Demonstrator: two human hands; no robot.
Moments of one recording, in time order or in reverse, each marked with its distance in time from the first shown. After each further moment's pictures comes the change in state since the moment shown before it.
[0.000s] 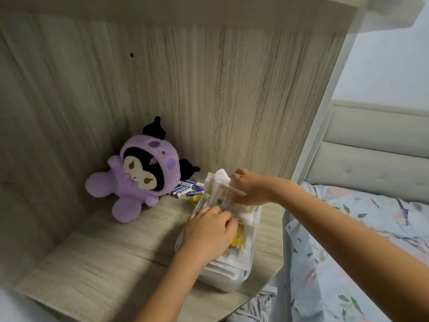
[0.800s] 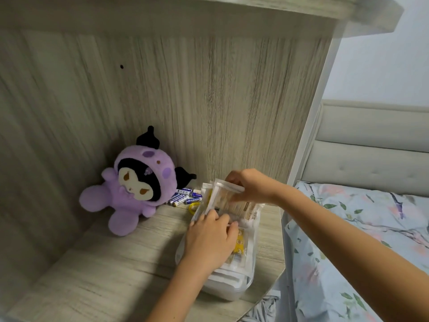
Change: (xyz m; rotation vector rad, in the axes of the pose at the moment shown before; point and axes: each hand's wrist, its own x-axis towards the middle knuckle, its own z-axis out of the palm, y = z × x) left_hand 0.003 0.000 0.003 0.049 0.034 -0.003; right_hand 0.000 0.006 -0.003 0.187 0.213 -0.013
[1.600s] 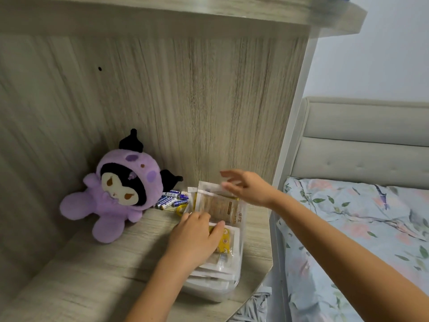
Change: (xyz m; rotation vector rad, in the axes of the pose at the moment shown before) left_hand 0.008 -0.006 -0.009 -0.034 -0.093 -0.041; right_hand -0.019 0.020 0.010 0.354 0.112 0.079
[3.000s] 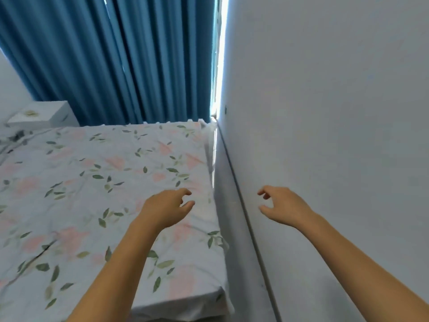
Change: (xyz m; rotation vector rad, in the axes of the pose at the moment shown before) left_hand -0.561 0.430 0.213 0.252 -0.712 1.856; right_hand -0.926 -0.289 0.179 -0.058 0.860 2.096
